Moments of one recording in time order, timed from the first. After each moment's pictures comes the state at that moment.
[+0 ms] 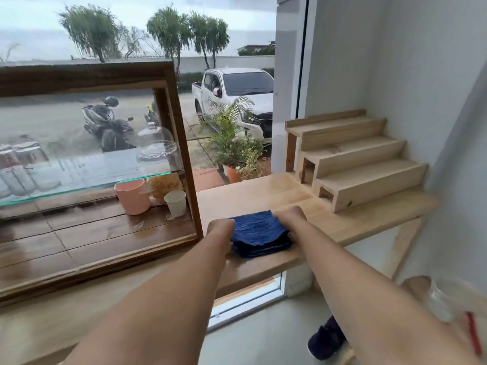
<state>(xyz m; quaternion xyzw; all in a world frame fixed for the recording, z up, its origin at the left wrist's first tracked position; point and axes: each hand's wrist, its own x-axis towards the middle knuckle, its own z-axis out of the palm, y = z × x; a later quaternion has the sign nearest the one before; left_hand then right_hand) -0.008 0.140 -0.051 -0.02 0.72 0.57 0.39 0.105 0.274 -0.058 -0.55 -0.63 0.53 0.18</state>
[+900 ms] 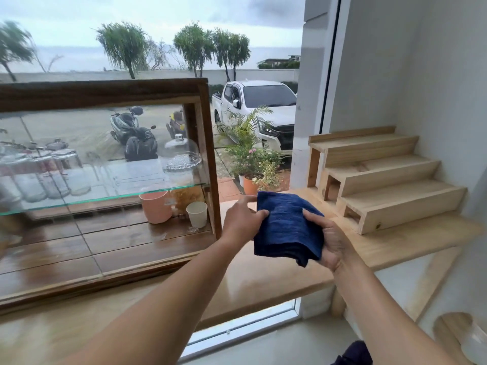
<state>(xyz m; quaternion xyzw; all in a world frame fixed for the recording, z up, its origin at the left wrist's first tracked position) -0.017 0.128 0.004 0.36 0.78 0.49 0.15 0.143 0.235 -0.019 -0.23 -0.38 0.86 0.26</state>
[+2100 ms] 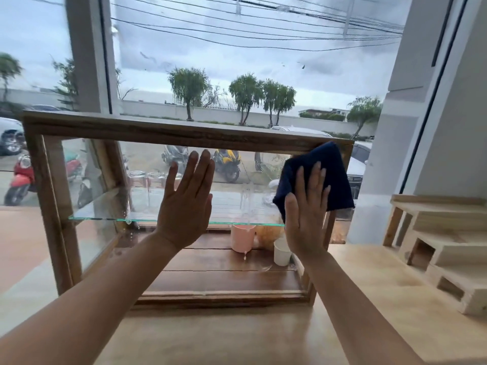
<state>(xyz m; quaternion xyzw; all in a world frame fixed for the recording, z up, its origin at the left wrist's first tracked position) -0.230 -0.140 0.080 0.38 0.72 0.10 -0.57 -0.085 0.068 0.068 -0.11 -0.80 0.07 0.59</state>
